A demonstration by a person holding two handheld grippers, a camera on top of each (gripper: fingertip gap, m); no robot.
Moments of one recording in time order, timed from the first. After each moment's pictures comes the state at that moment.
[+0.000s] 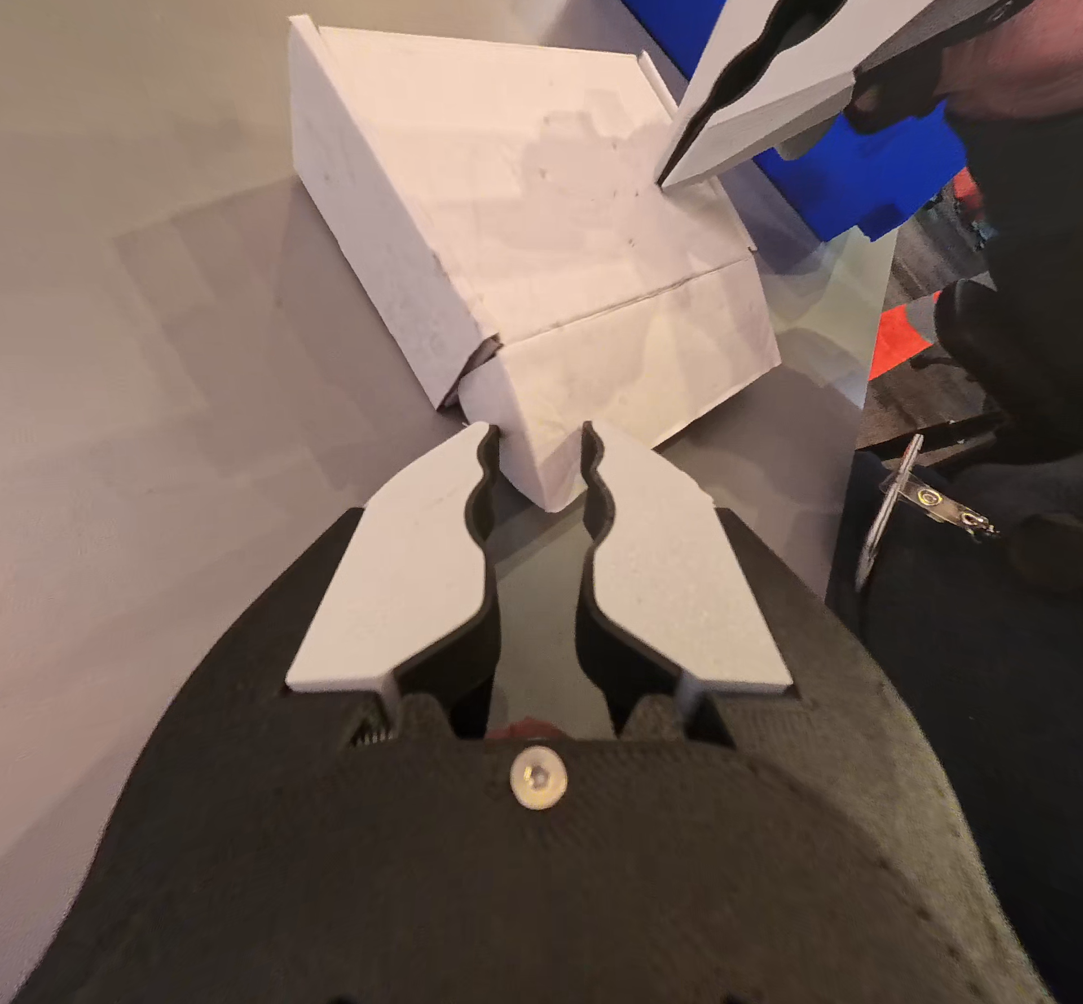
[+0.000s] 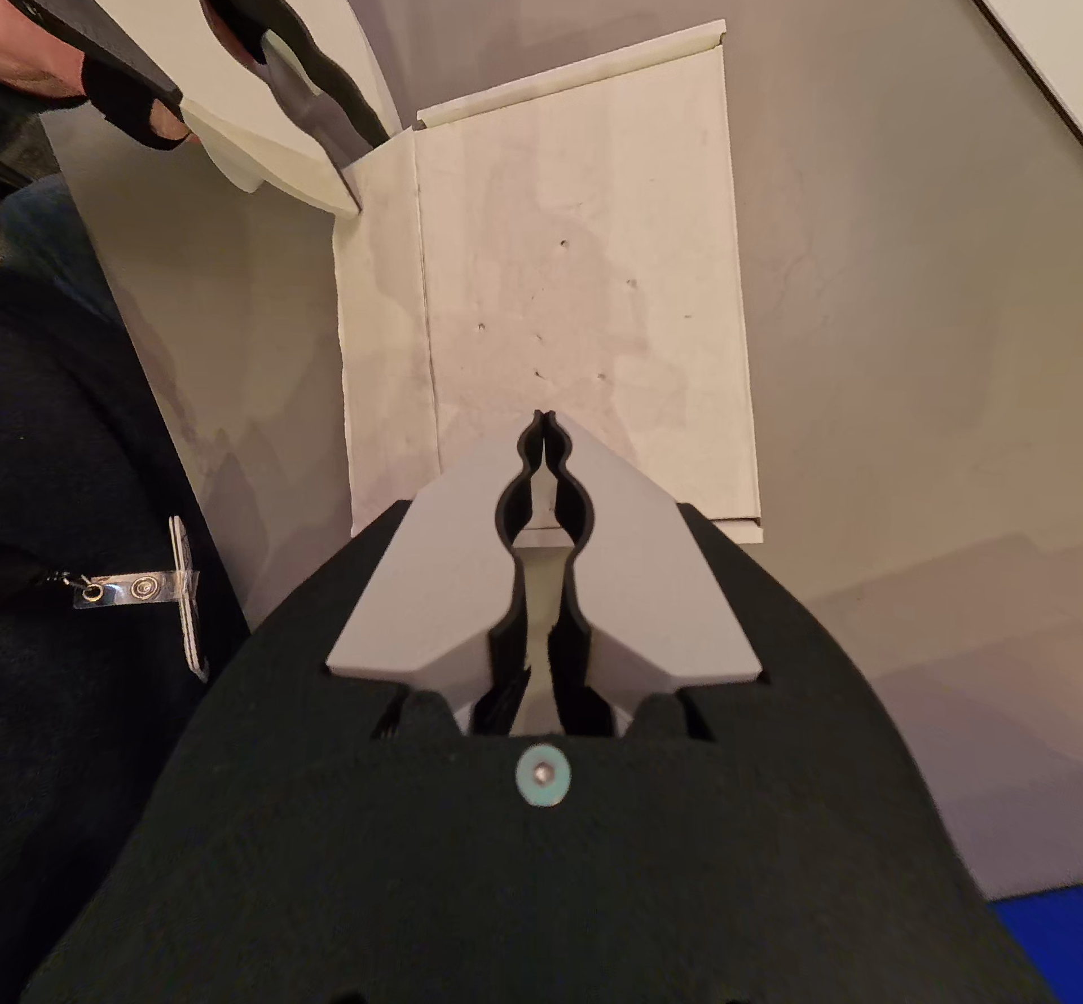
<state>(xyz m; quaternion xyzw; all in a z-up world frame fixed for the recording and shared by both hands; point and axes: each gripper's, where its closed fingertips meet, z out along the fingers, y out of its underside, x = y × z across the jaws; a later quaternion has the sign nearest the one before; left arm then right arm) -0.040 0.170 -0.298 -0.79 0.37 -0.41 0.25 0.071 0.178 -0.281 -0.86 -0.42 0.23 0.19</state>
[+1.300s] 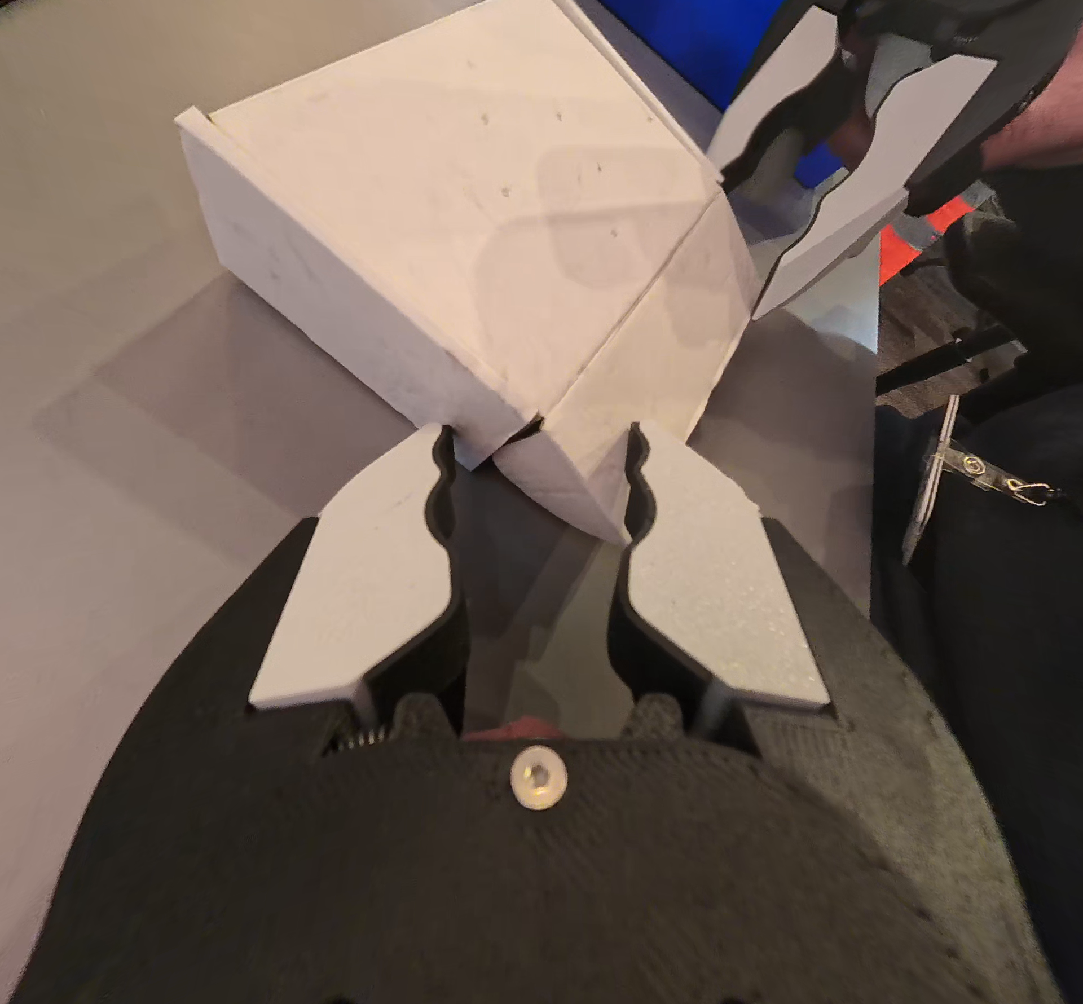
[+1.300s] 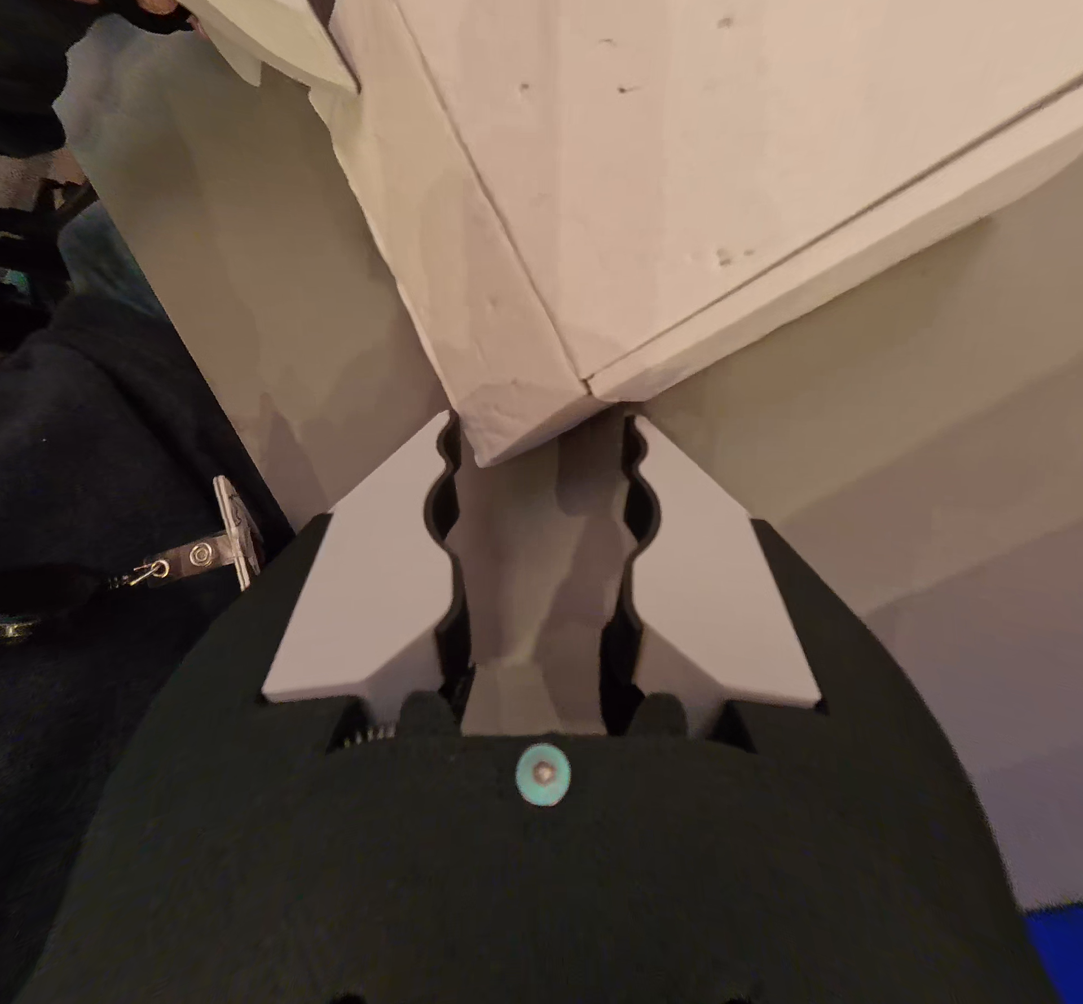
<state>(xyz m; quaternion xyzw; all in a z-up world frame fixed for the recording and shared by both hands) -0.014 0.181 -0.303 -0.75 0.46 -0.41 0.23 0.096 0.121 -0.314 -0.90 -0.30 0.27 0.15</state>
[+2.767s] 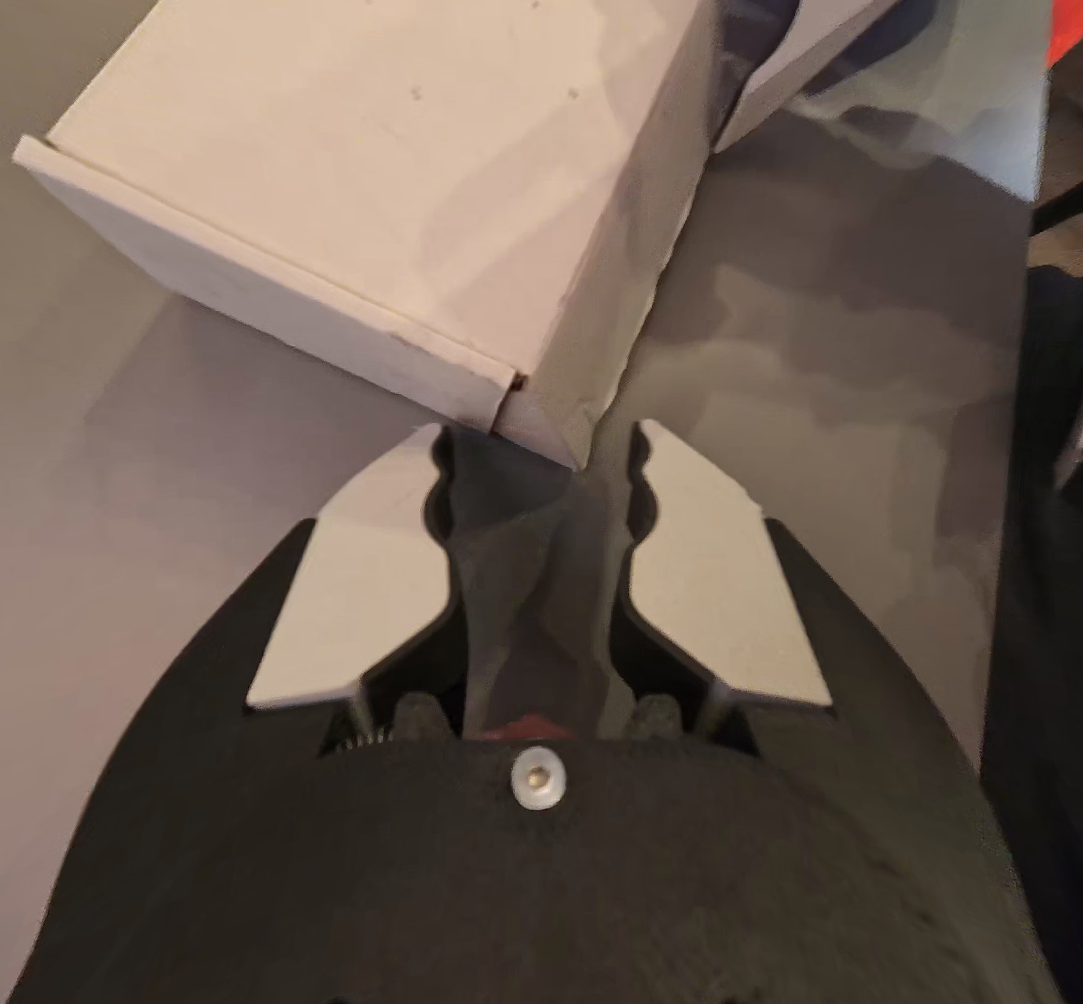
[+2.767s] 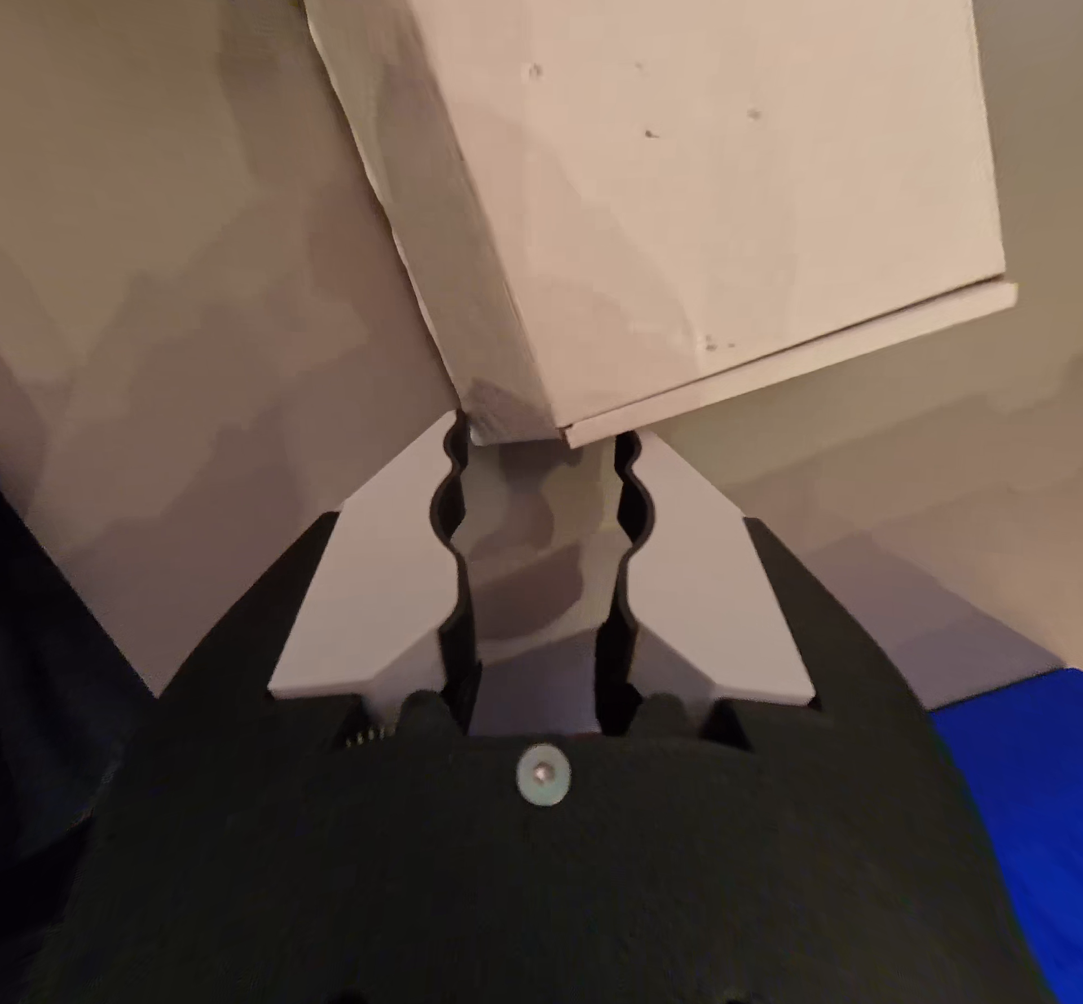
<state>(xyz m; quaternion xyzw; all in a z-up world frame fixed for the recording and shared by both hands) -0.011 0.184 -0.325 -0.74 0.56 -0.30 0.21 0.125 0.161 -0.326 -0.86 -0.48 0.09 0.15</state>
